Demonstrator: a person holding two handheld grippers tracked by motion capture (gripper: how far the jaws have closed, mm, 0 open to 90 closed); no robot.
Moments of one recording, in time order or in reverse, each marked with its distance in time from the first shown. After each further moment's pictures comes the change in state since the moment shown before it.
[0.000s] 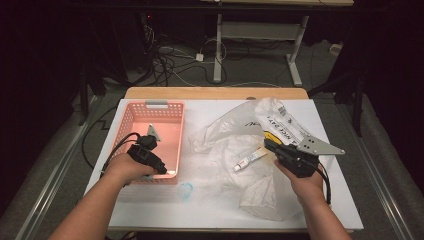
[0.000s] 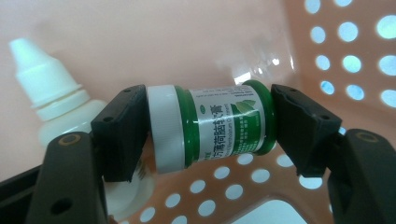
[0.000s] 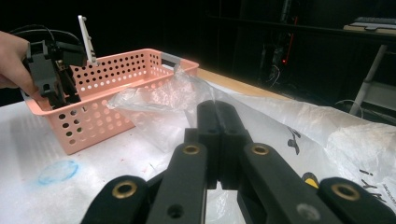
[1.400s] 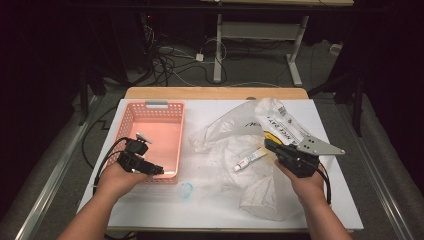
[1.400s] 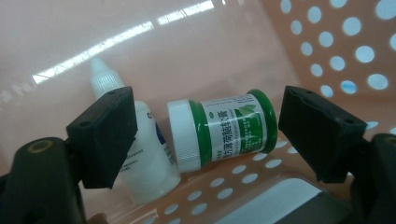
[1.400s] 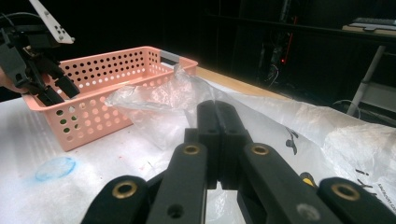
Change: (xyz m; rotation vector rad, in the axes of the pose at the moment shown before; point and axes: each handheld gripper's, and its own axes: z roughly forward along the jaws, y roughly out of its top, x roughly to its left) left arm -0.007 -0.039 -0.012 -0.284 0.109 0.071; right arm -0.001 0.000 0.000 0.008 -0.004 -0.017
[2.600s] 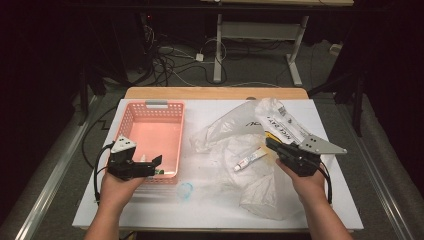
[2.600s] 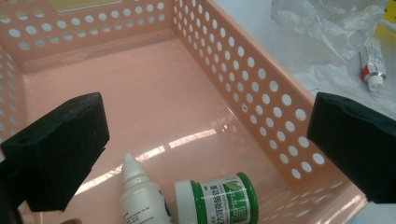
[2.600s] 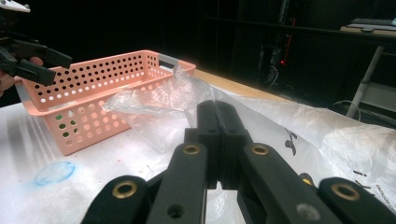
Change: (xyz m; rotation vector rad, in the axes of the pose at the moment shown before) left arm -0.008 -0.041 -0.019 -0.607 0.028 0.063; right arm -0.004 0.001 -0.002 -0.012 -0.002 0.018
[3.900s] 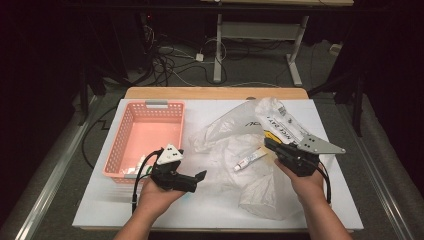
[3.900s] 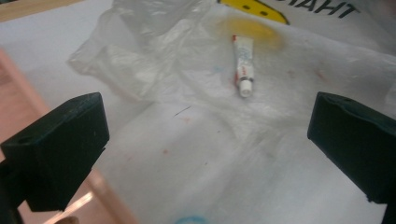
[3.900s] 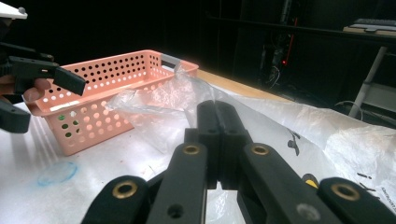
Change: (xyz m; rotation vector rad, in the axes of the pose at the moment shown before) left arm -0.091 0.014 0.032 -0.021 -0.225 0.161; right arm 0.003 0.002 0.002 0.001 0.004 -0.003
